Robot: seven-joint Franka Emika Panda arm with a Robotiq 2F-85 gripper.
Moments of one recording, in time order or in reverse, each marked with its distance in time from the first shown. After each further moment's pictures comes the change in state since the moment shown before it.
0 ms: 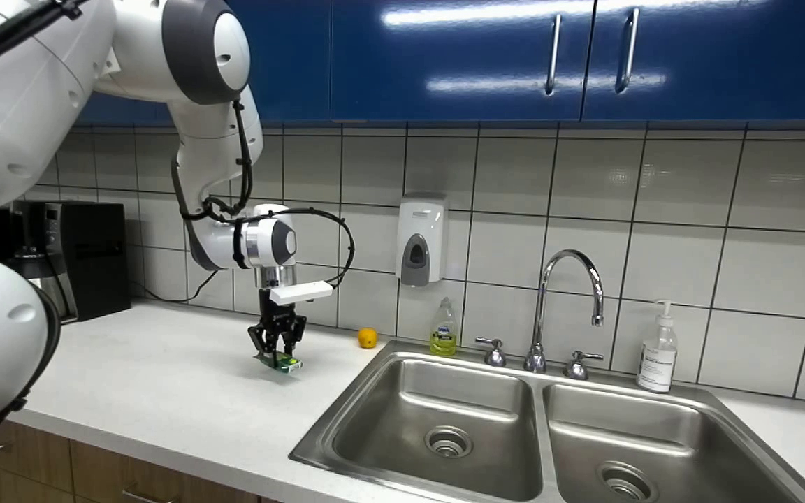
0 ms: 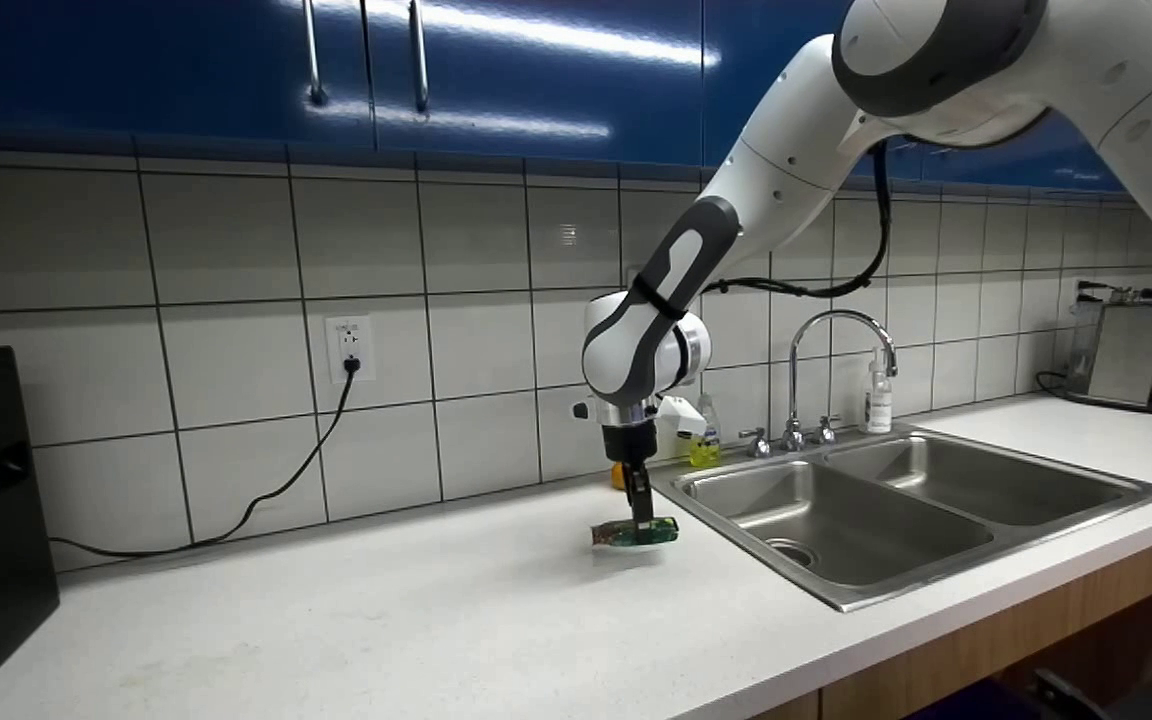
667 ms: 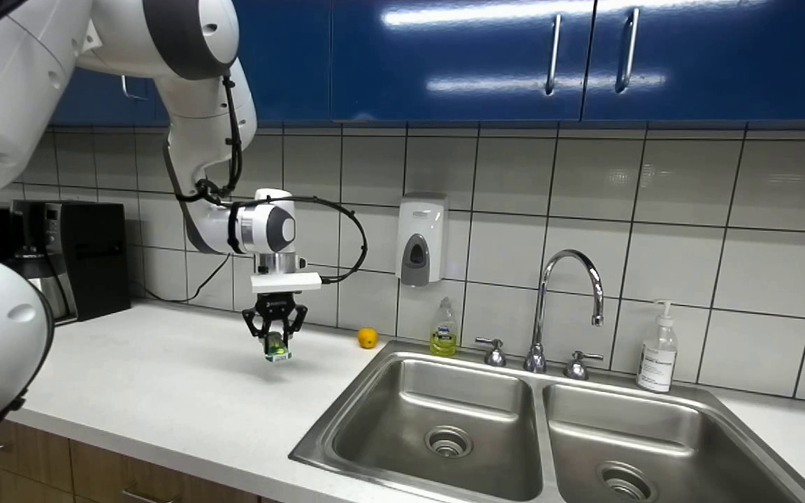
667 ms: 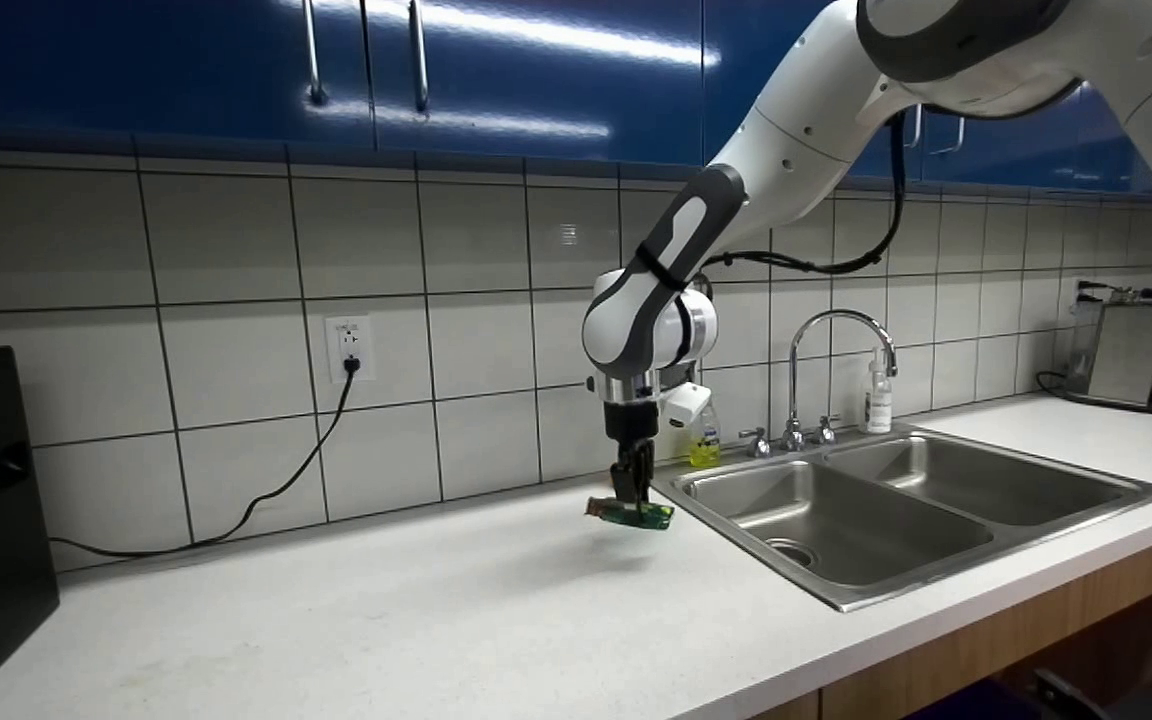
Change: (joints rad) arm -0.001 -0.084 -0.001 -0.051 0.105 0.005 0.349
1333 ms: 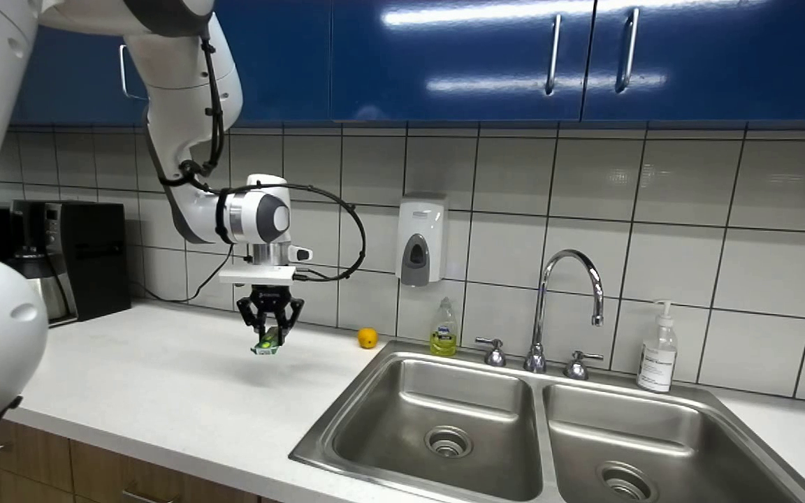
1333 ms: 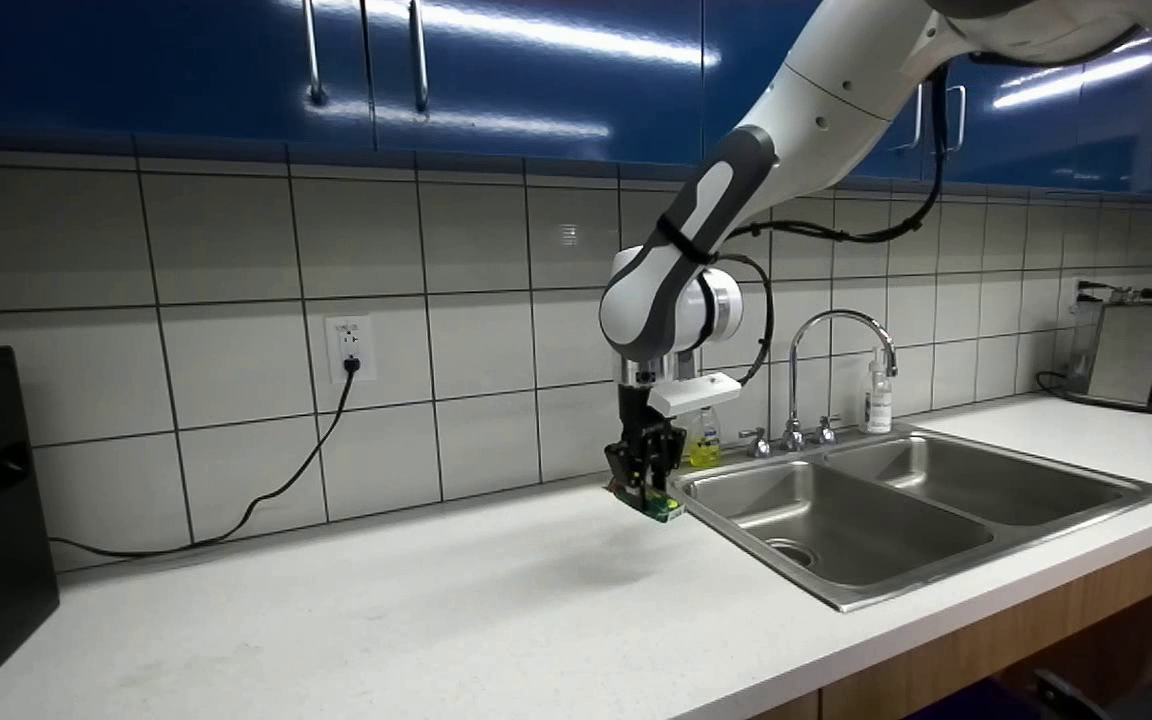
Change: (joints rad) arm 0.013 -0.133 -0.021 -0.142 0.033 0.062 0.487
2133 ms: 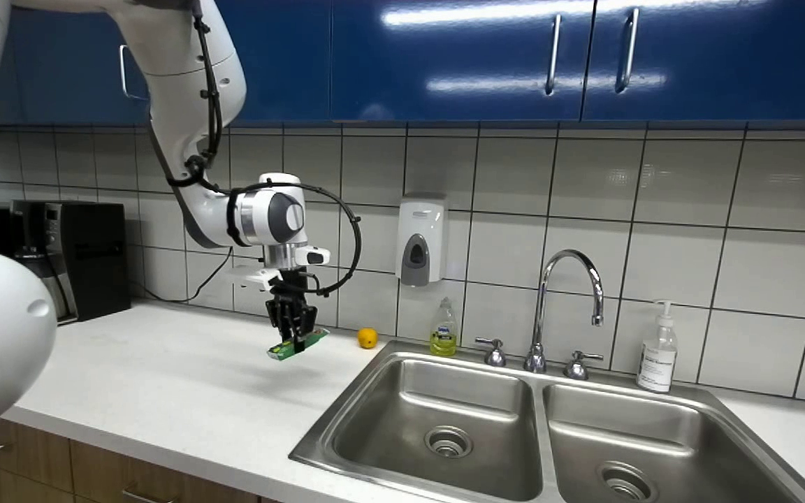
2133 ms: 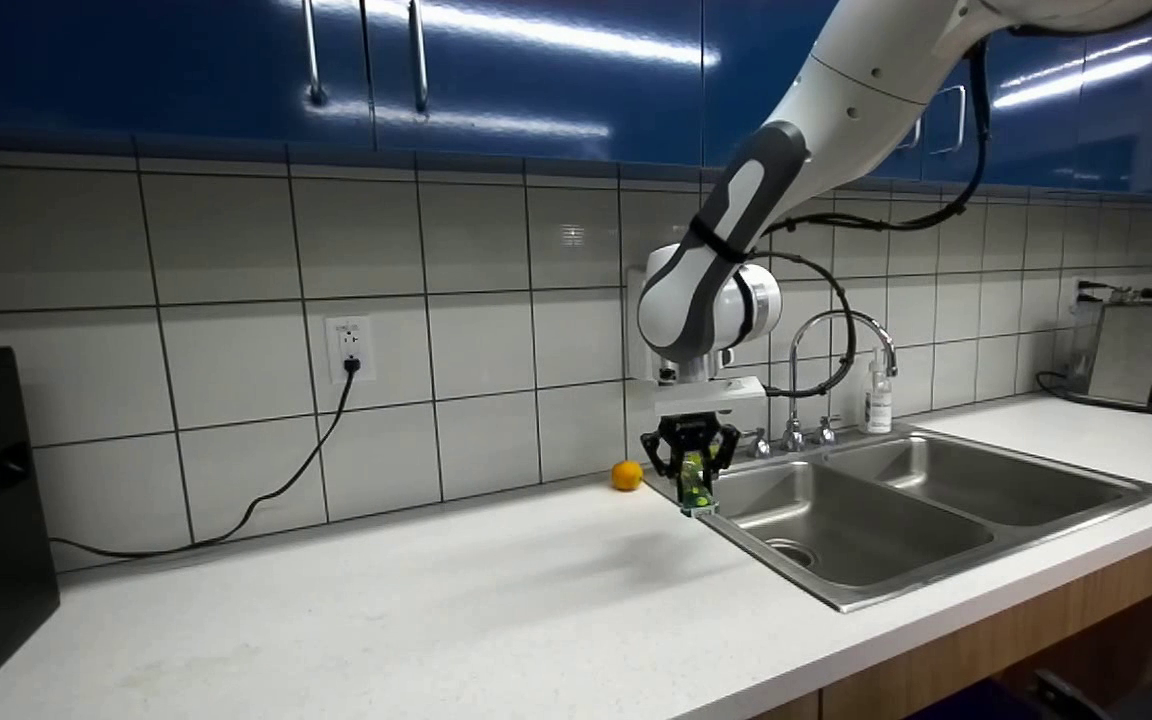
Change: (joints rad) arm 0.062 -0.065 -0.153 -0.090 -0.027 0.027 0.574
